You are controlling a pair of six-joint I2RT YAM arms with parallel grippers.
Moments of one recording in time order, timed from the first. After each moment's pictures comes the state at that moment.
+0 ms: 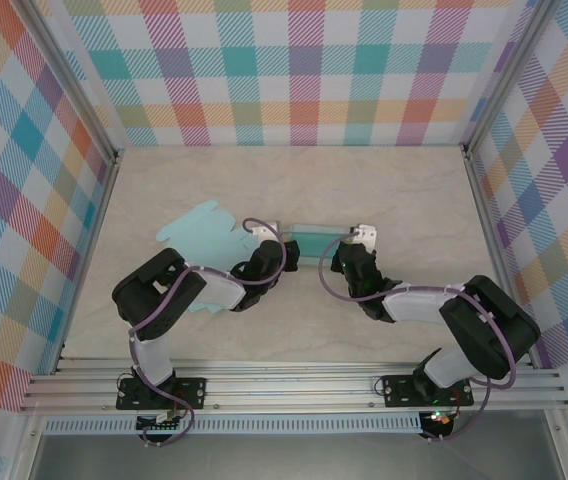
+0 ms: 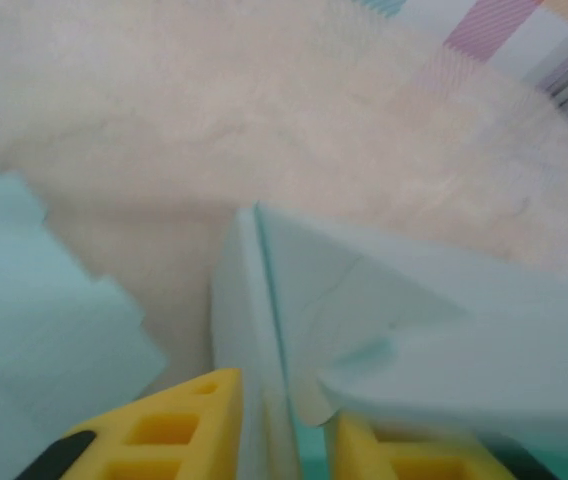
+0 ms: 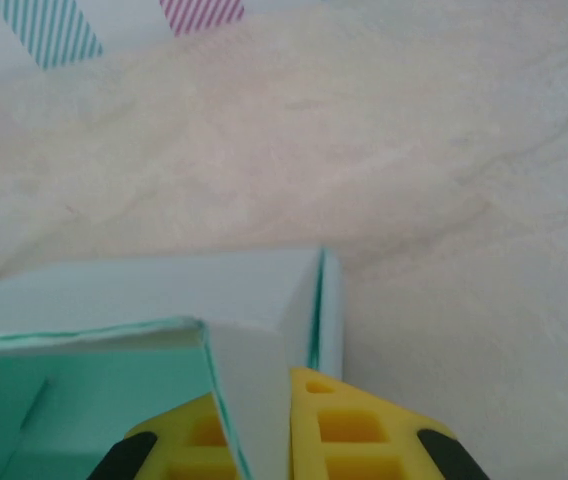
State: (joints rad) left arm -0.79 1.85 0.73 0.65 -0.33 -0.68; right arm 0.70 1.47 0.47 0.47 0.53 0.52
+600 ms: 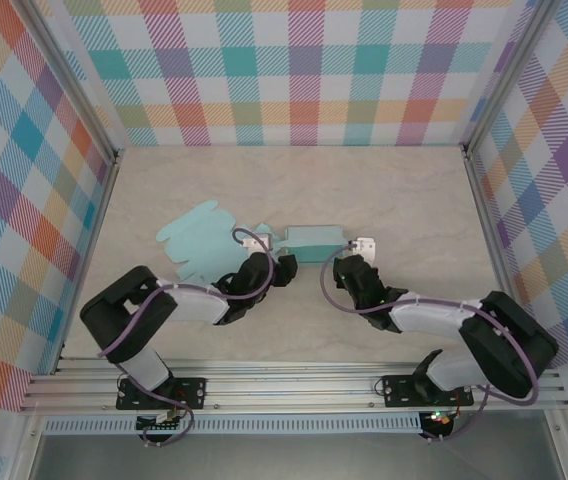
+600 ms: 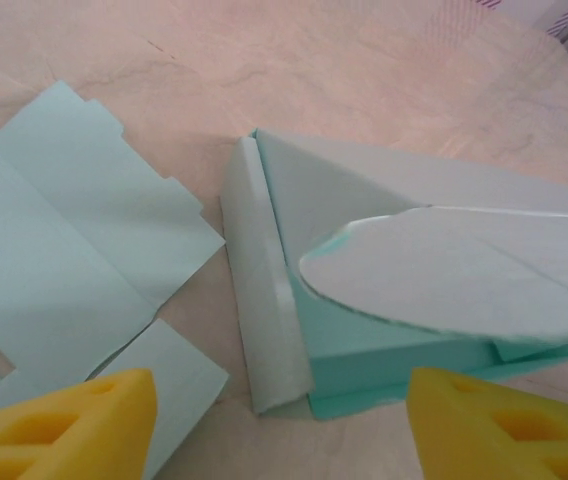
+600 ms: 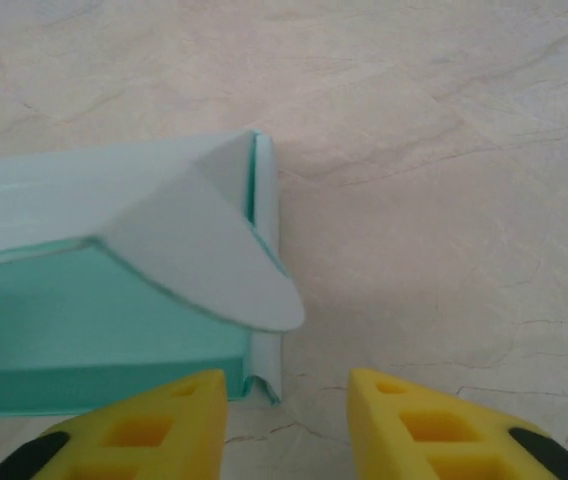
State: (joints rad) left arm -0.83 1.62 0.59 0.51 -0.34 -0.68; right arm 0.78 1.32 0.44 0.23 0.55 0.53
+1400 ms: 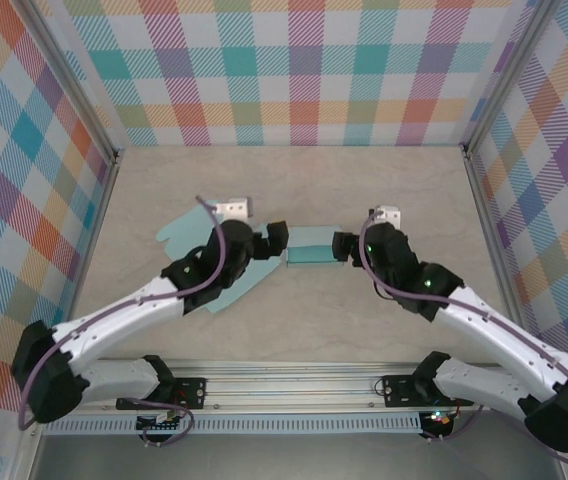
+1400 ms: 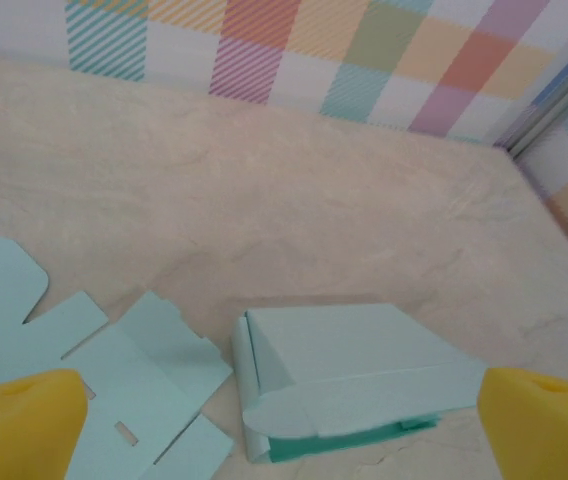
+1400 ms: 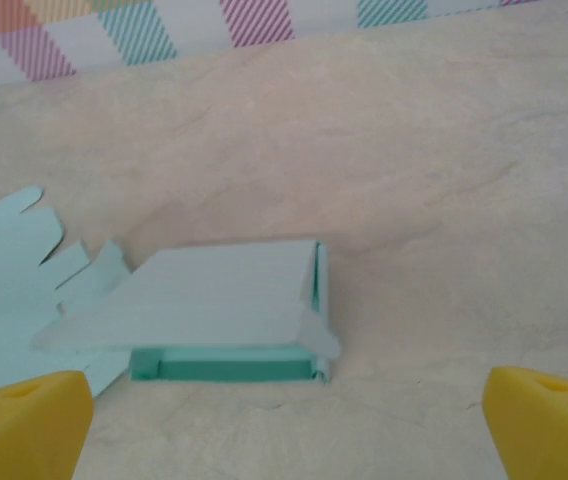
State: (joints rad) left arm -0.81 1.22 0.94 -0.17 -0.44 -0.55; right arm 0.74 1.01 0.89 -0.52 0.46 0.55
